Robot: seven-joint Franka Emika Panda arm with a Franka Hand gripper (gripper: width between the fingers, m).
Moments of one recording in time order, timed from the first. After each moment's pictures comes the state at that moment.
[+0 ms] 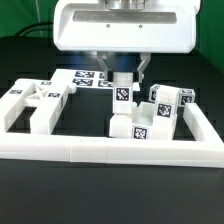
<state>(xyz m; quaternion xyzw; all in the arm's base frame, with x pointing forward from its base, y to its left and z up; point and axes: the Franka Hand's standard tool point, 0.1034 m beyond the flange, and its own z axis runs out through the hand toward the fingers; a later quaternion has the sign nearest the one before) 0.594 0.011 0.092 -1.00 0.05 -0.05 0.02</state>
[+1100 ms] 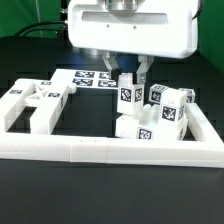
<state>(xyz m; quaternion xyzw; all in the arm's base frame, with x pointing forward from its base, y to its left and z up) 0.593 0.018 0.091 -0.93 0.36 -0.04 0.05</state>
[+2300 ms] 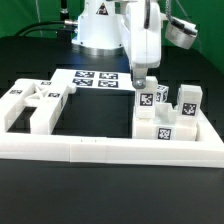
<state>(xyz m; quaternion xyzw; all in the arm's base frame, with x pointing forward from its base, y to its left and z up) 0.592 0.036 0.087 -0.69 0.72 0.01 0.07</state>
